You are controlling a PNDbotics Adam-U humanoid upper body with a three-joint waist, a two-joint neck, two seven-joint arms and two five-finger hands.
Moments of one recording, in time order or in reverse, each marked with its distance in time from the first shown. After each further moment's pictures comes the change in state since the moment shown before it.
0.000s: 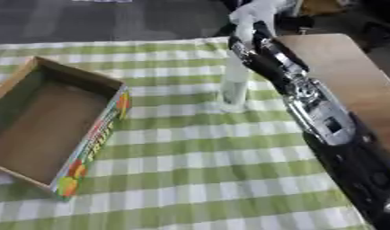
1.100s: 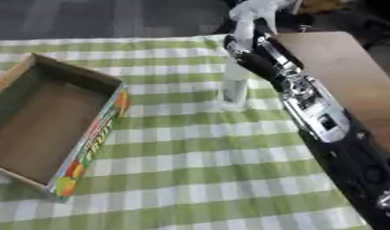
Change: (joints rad) left arm -0.001 0.000 -0.001 0.000 0.000 0.002 -0.004; right arm -0.034 0.005 0.010 0.019 0.039 0.034 -0.009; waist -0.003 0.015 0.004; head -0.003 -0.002
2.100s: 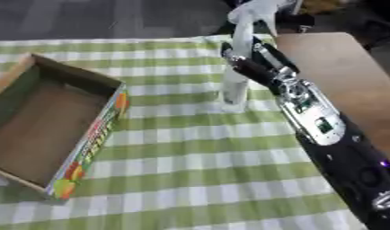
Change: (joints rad) left arm -0.002 0.000 -0.005 0.000 0.000 0.000 -0.007; right arm -0.001 0.004 0.006 0.024 0.023 0.009 0.011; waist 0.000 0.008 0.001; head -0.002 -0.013
